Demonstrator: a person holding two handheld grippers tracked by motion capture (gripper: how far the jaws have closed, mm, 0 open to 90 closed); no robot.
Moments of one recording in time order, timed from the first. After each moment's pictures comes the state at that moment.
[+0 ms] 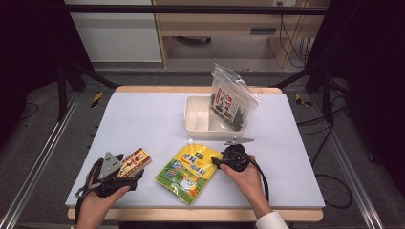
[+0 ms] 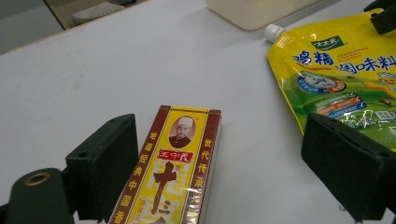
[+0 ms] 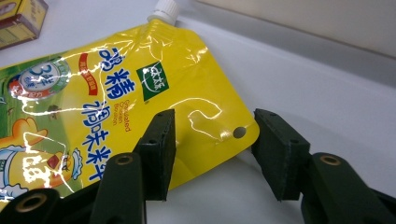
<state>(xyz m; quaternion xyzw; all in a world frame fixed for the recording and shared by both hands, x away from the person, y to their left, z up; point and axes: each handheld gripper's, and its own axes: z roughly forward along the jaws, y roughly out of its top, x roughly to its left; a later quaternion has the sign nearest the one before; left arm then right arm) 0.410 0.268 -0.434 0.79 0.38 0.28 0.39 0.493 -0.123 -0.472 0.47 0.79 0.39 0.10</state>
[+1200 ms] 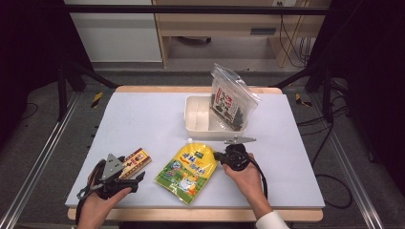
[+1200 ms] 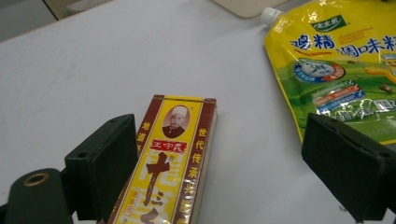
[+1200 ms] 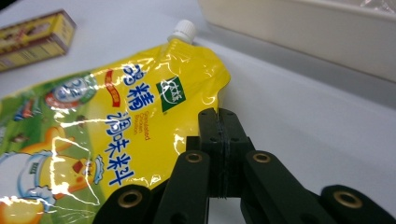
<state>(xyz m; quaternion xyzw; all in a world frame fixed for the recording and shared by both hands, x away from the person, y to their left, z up) 0.408 0.265 -0.439 0.80 0.38 0.27 0.38 0.488 -0.122 -0.459 0.45 0.78 0.43 0.09</state>
